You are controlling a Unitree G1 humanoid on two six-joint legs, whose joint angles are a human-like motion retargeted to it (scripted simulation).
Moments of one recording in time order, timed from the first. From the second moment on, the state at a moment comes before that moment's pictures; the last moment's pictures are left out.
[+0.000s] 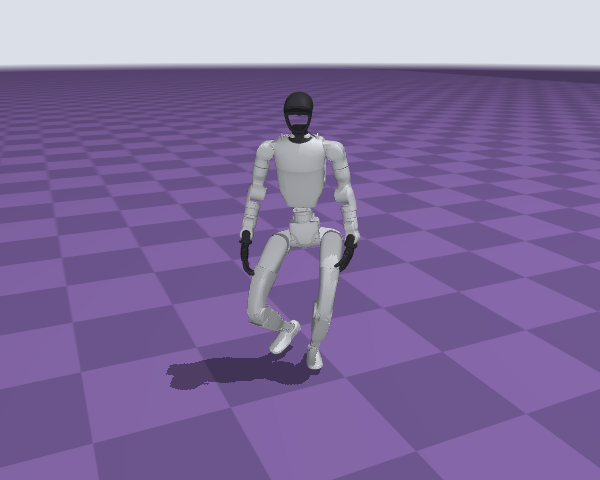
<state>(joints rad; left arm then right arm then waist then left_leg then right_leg) -0.15 0.25 -0.31 1.37 -0.12 -0.04 -0.41 -0.17 -0.28 0.24 1.26 0.26 -0.10 0.14 -0.07 -0.09 0.26 -0.23 -0.16 0.20 0.77 -0.63 0.18 -0.29 -0.50 -0.41 1.37 -0.54 -0.10</state>
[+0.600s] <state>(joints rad) -0.14 0.28 -0.31 1.37 -0.14 0.00 -0.51 -0.19 -0.27 0.22 1.16 0.35 -0.07 0.13 0.02 0.02 0.24 -0.34 0.19 0.16 1.12 -0.73 0.11 -0.22 0.01 -0.41 0.66 -0.44 0.00</state>
